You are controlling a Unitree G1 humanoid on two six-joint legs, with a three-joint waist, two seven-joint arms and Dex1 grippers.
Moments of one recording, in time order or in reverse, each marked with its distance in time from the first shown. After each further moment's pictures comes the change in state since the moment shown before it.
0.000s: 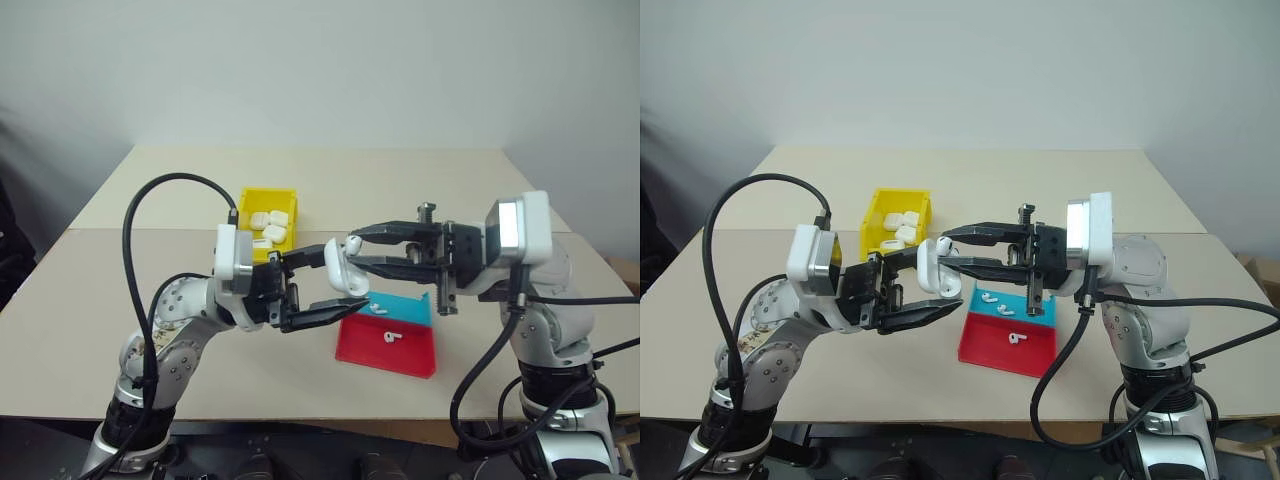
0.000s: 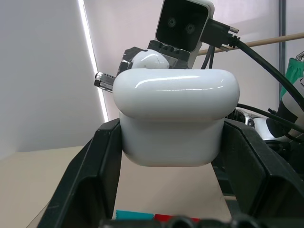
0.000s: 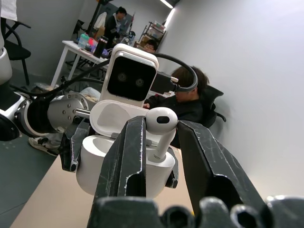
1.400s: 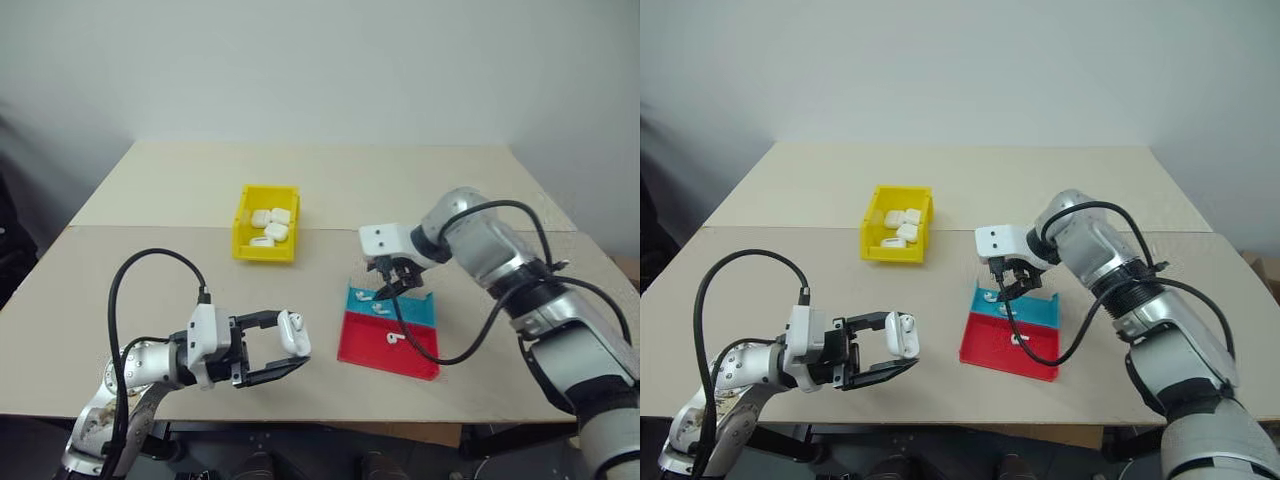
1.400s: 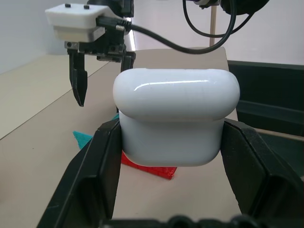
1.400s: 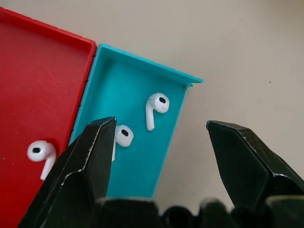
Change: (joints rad) left arm 0.407 0.162 0.070 0.013 0.218 -0.205 -0.067; right arm -0.517 -0.127 0.653 0.733 -0.826 0.182 0.219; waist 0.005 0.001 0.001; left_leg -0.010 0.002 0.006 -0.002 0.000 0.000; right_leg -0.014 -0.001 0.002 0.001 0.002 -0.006
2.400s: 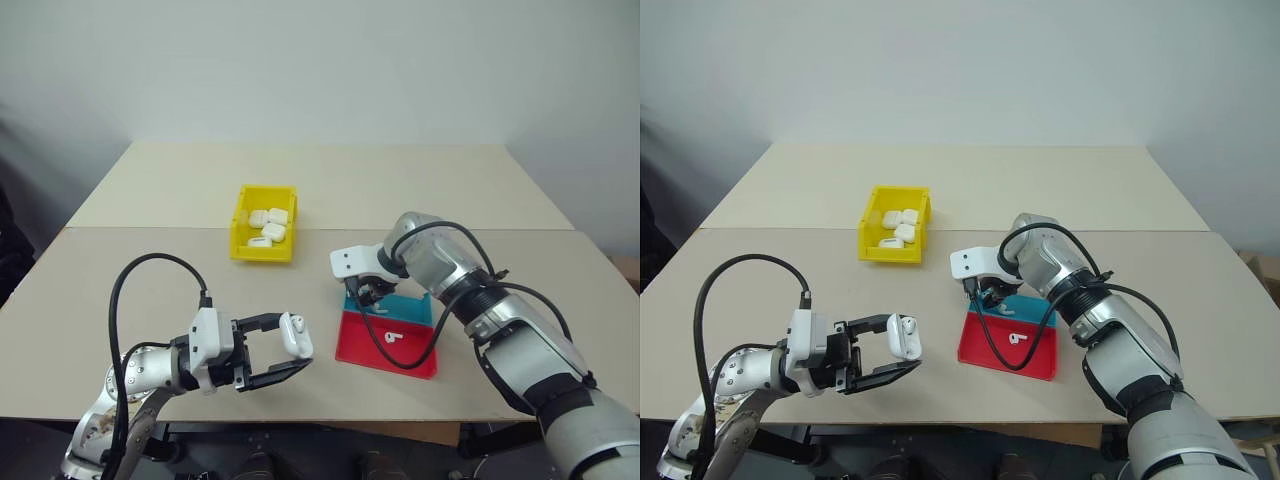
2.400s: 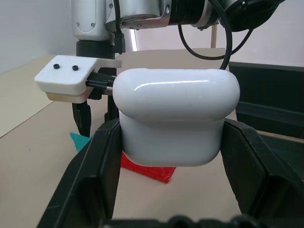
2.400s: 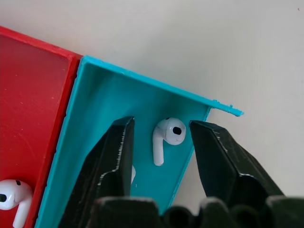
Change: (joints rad) left arm 0.026 0.003 -0.011 -0.029 0.001 0.000 0.029; right arm 0.000 0.176 0.029 0.142 -0.192 -0.021 -0.035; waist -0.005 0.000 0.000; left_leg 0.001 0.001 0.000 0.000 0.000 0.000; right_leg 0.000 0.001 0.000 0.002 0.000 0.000
